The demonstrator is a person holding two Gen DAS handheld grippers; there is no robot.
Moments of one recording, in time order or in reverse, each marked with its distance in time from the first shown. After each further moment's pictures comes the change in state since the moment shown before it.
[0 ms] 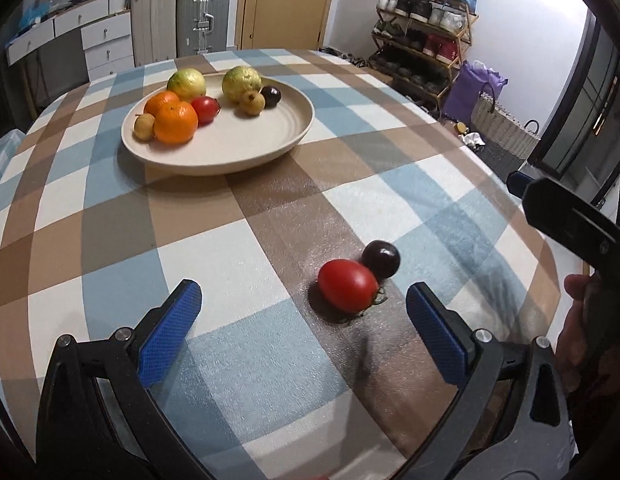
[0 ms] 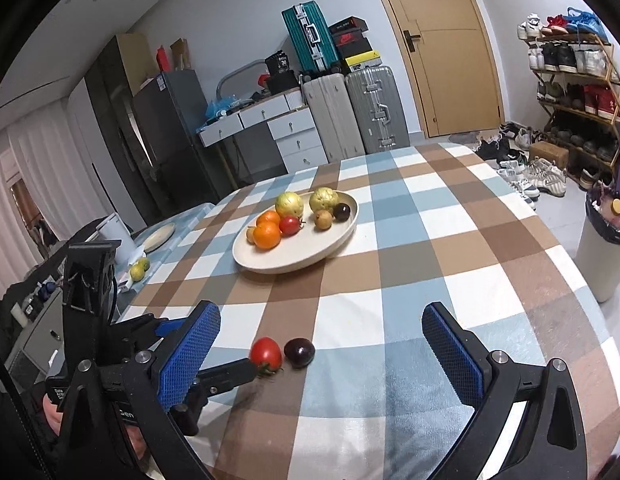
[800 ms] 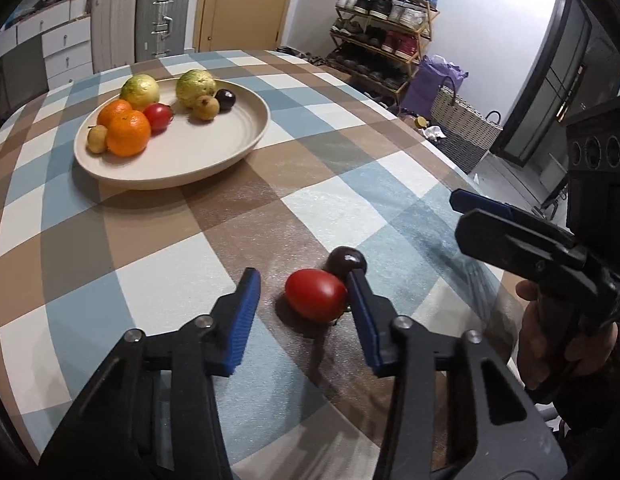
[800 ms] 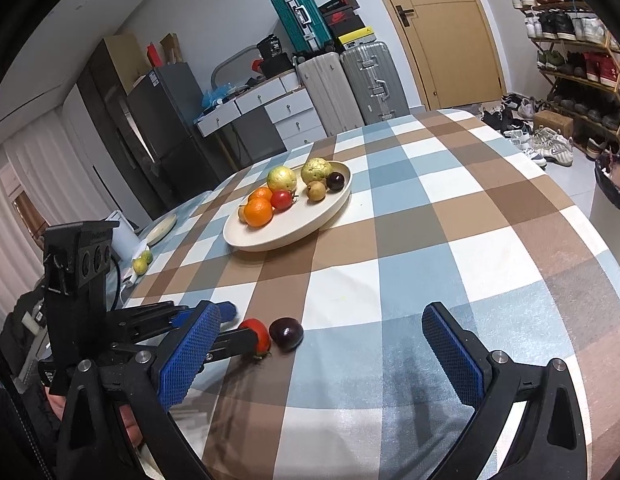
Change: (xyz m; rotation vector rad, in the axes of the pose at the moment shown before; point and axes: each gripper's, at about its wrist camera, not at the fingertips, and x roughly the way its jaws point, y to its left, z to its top) left arm 0.007 -0.004 0.006 0.070 -0.002 -0.160; right arm 0.019 -0.017 -0.012 0.054 0.063 0.039
